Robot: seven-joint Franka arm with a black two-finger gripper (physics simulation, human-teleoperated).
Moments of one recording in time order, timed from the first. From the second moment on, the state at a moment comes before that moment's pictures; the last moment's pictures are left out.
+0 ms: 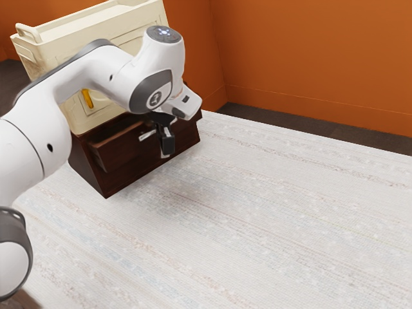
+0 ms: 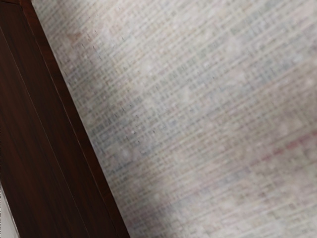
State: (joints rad) arm 0.26 0.51 -0.17 -1.15 0.49 1.73 0.64
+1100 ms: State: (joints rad) arm 0.17 0.35 -0.16 -1.34 0.40 1.73 0.61
